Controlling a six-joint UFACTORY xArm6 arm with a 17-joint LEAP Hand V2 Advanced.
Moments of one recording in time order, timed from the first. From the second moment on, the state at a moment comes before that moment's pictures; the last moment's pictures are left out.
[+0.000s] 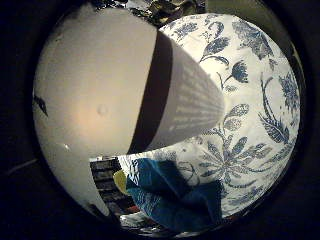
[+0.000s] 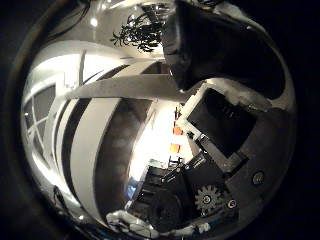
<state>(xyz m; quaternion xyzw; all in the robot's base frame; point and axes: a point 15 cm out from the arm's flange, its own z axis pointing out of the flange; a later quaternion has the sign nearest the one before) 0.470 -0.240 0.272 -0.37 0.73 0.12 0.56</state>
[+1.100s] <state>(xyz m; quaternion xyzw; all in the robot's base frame) 0.398 -0.147 0.420 -0.69 0.62 0.24 0.29</state>
